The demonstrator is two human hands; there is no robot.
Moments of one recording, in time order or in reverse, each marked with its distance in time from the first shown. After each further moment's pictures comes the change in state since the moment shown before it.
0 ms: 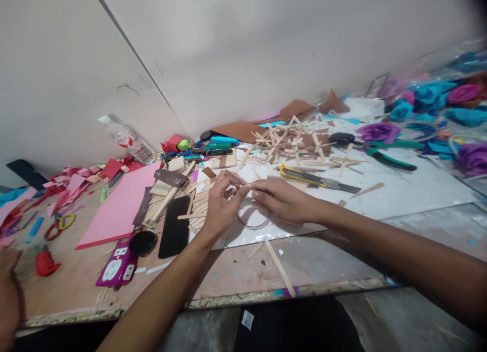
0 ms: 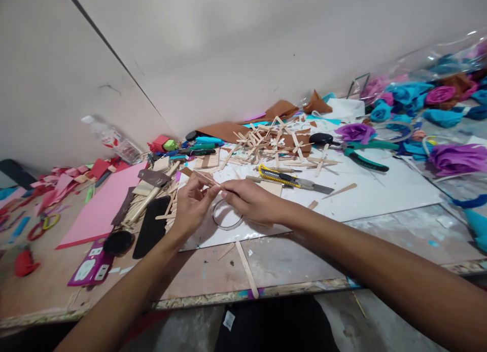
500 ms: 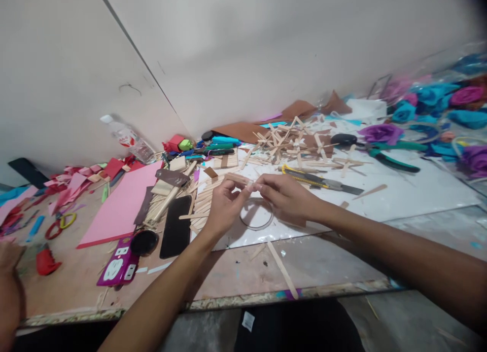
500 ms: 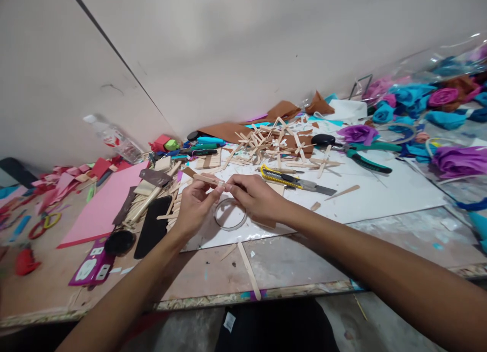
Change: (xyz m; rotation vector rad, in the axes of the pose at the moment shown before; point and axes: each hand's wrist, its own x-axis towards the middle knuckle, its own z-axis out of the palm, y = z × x) left_hand 0.000 0.002 0.004 -0.103 -0.011 -0.129; right_hand 0.000 0.003 0.004 -0.005 0.121 0.149
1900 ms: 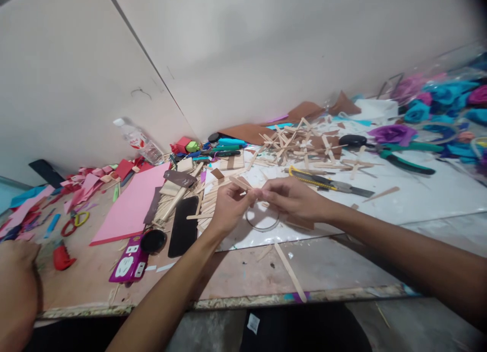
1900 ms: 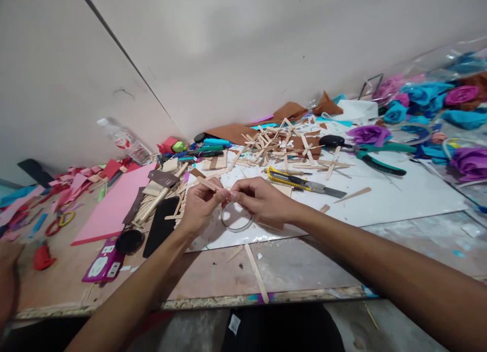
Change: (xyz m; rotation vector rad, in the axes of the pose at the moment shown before) left_hand 0.000 0.006 -0.005 -0.083 -0.071 -0.027; right_hand -0.002 -0.001 0.000 0.389 -0.133 0.007
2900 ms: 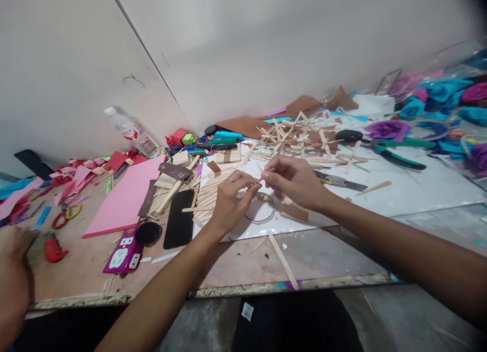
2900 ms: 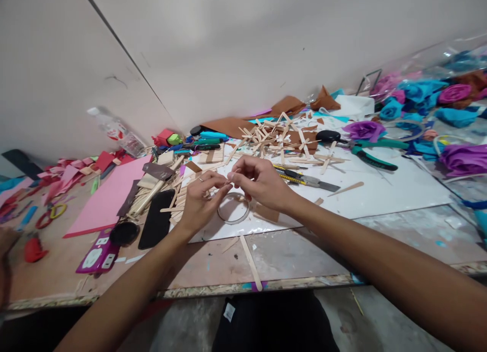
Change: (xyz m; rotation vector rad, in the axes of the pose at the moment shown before) left_hand -0.003 -0.001 0.004 0.550 -0.021 0.426; right_hand 0.002 -0.007 -0.002 0.028 0.285 -0.107
